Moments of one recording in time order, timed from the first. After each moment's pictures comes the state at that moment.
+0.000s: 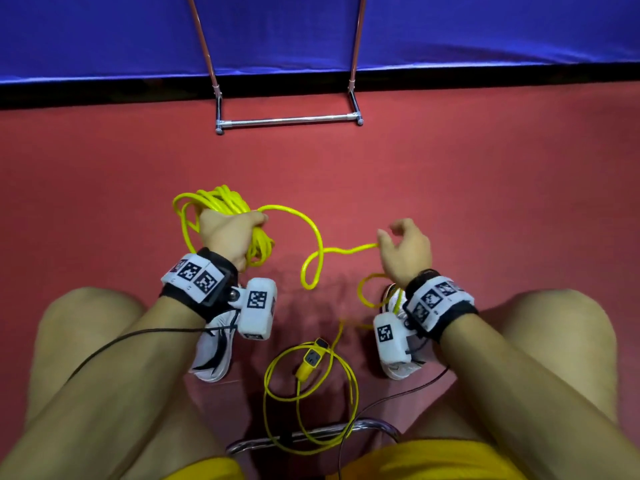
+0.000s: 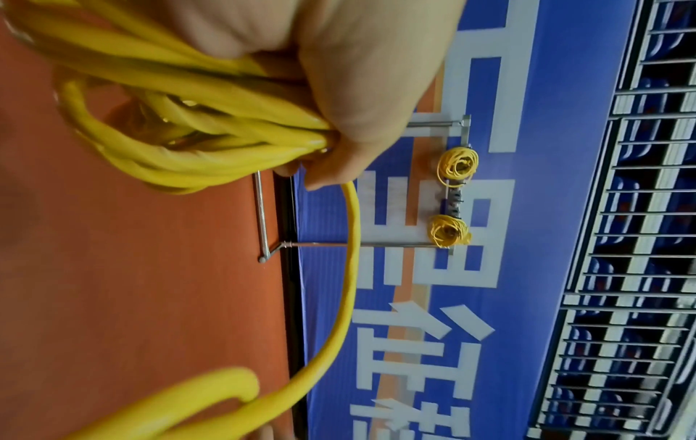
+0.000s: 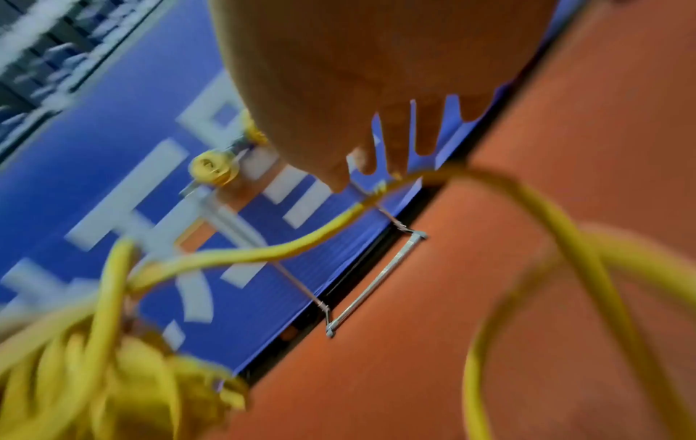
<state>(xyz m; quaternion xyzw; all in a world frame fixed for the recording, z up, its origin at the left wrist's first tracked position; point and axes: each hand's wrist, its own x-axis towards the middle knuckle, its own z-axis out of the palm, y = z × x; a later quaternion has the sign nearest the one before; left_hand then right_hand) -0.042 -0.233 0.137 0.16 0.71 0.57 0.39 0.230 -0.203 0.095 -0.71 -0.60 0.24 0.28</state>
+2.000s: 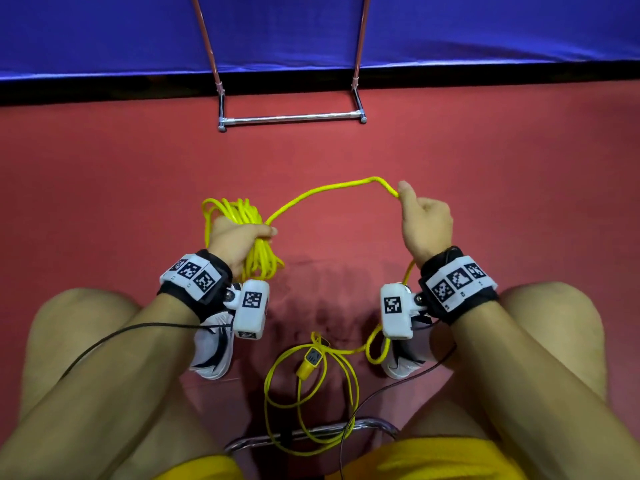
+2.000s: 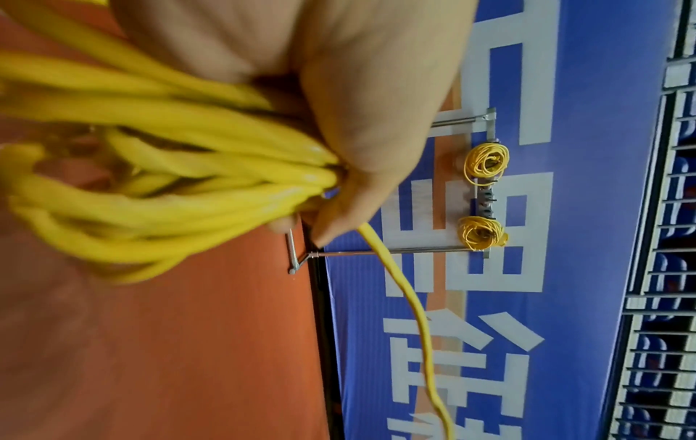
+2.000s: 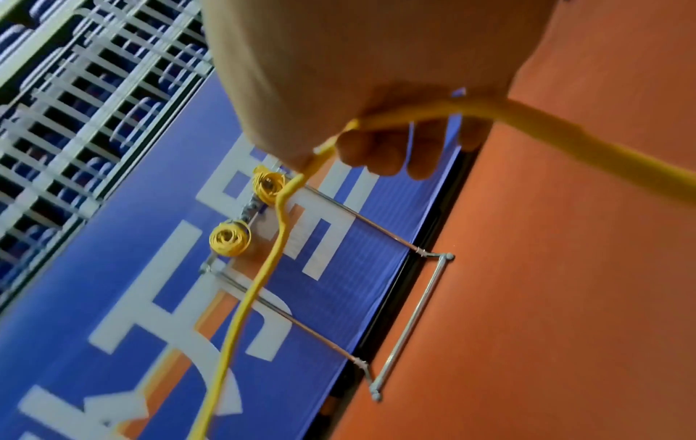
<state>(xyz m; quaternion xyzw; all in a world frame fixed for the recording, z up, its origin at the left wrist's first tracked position) -0.044 -0.241 0.128 0.22 0.73 0.46 0.45 0.227 -0.185 0.154 -0.71 -0.51 0.30 0.39</state>
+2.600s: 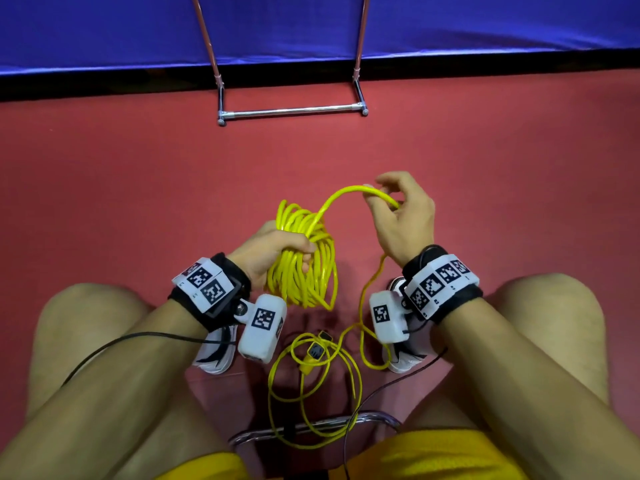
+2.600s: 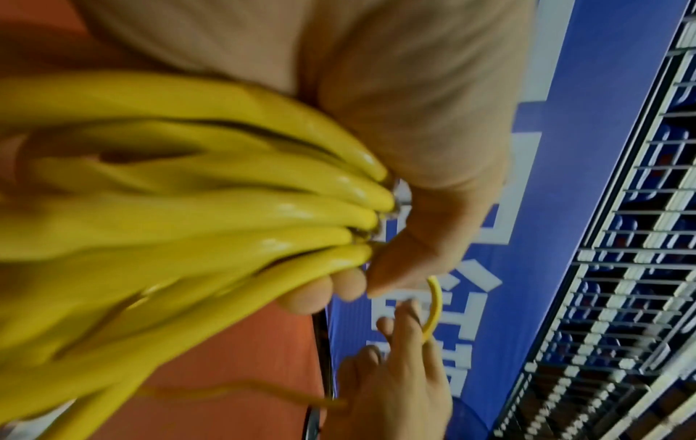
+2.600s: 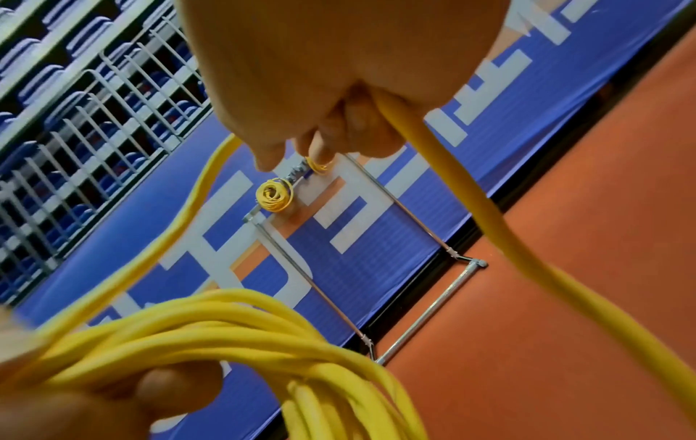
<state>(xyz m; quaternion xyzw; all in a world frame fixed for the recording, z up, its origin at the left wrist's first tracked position) -0.006 -0.264 0.156 0.33 0.55 0.36 0.68 0.199 -0.199 0.149 -0.53 -0.65 0.24 0.49</state>
